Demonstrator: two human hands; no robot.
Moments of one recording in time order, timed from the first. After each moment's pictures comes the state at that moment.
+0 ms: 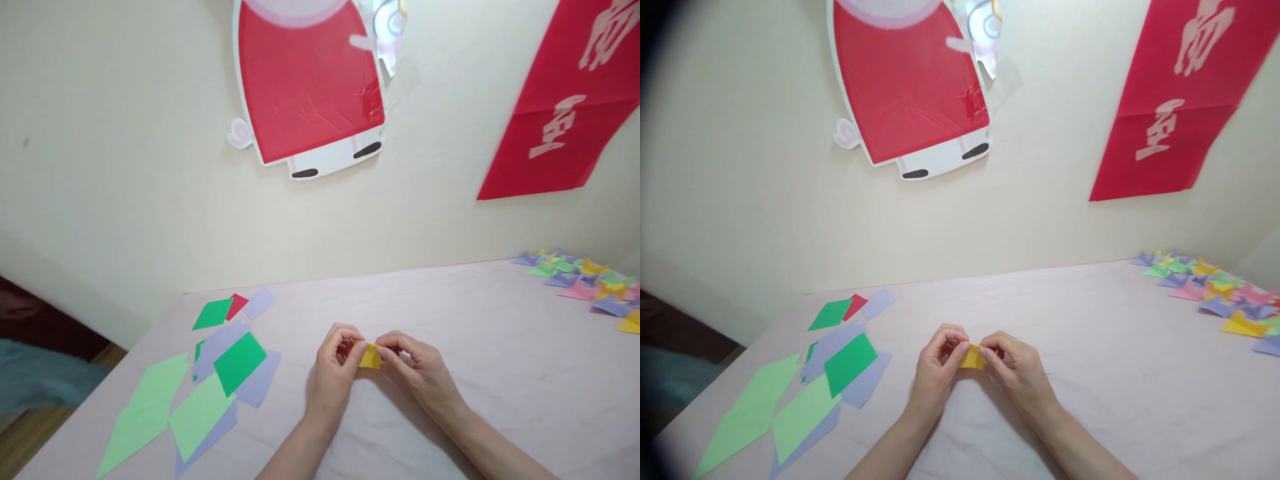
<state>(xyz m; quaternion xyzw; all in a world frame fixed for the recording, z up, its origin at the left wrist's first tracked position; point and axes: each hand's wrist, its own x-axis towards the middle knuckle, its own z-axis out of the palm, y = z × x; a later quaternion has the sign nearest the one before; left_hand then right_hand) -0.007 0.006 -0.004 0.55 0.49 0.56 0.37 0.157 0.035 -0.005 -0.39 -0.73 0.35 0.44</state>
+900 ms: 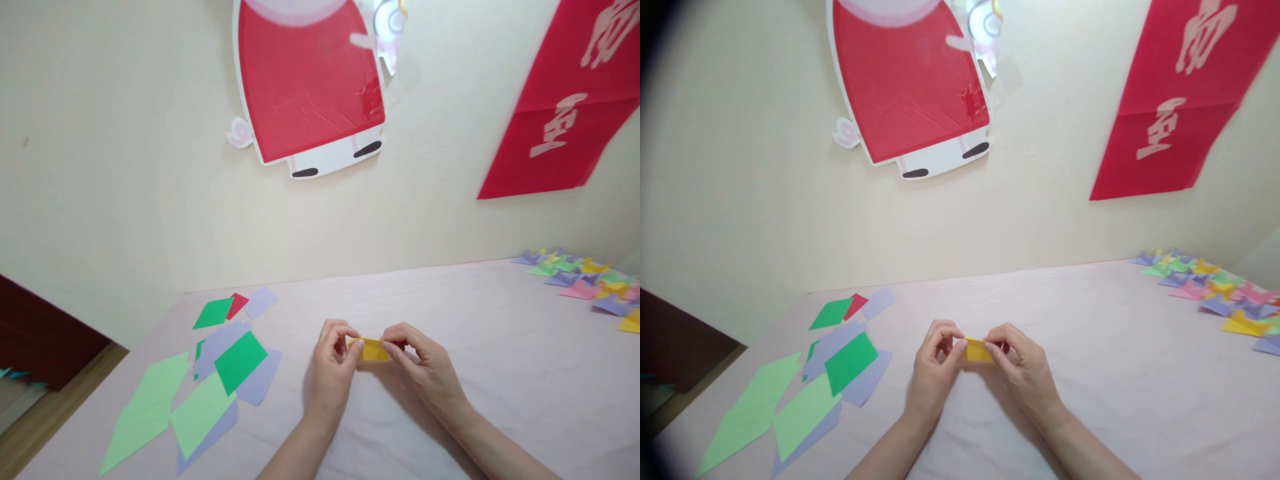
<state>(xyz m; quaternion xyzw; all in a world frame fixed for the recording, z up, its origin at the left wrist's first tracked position) -0.008 0.004 0.002 0.55 0.53 0.57 0.31 0.160 0.038 -0.005 -0.36 -0.73 0.29 0.50</state>
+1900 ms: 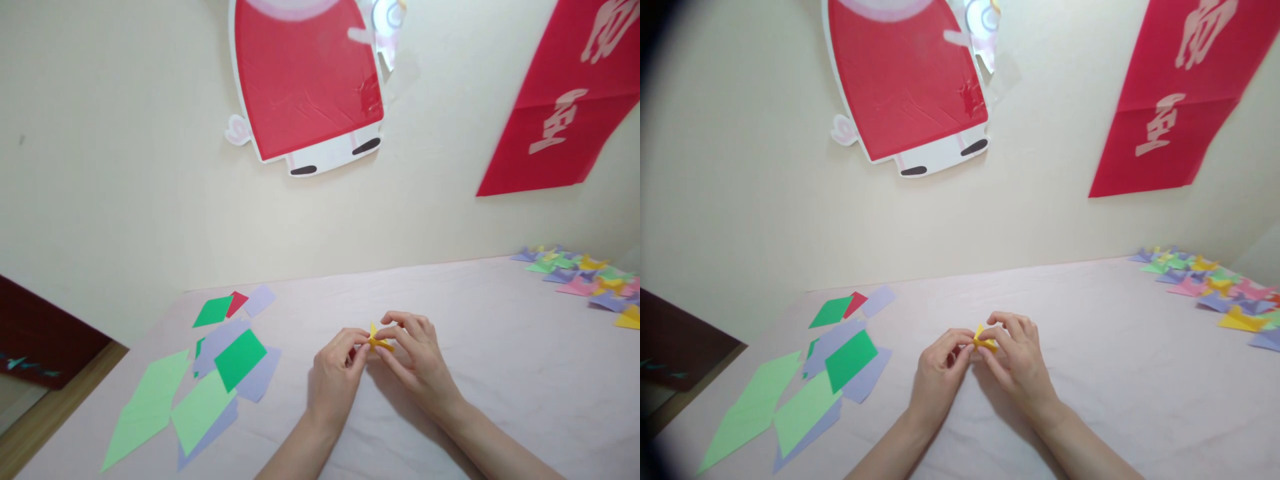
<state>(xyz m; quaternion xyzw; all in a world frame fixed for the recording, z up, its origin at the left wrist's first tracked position) -0.004 -0.001 0.003 0.65 0.54 0.47 0.26 0.160 0.033 -0.006 -0.38 -0.80 0.09 0.45</state>
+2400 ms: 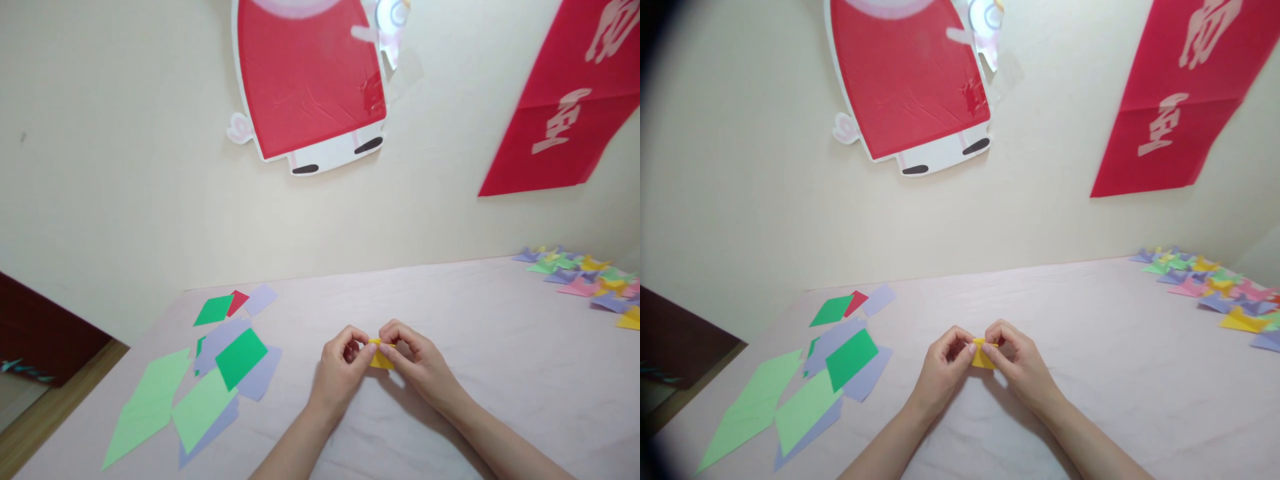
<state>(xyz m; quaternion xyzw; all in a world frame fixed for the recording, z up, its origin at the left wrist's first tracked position) -0.007 0.007 -0.009 0.58 0.53 0.48 0.40 0.159 0.039 -0.003 -0.36 -0.71 0.41 0.44</state>
